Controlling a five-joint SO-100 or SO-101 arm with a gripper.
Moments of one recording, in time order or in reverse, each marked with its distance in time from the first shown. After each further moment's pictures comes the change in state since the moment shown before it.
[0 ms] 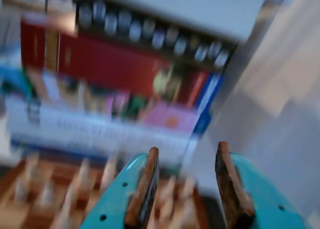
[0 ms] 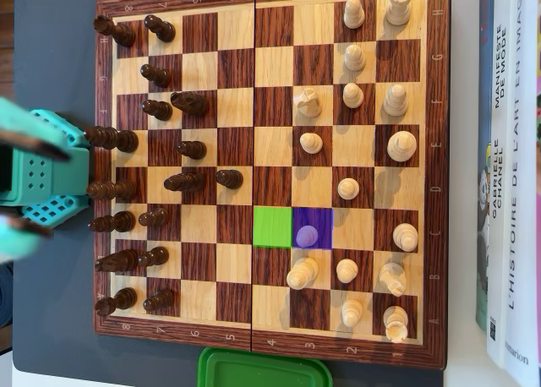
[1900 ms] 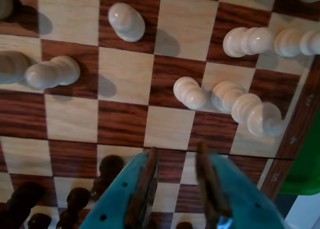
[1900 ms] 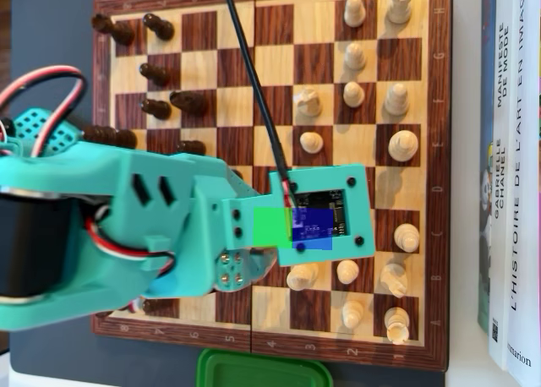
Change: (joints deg) arm 6.8 -94.7 -55.5 35.6 0.0
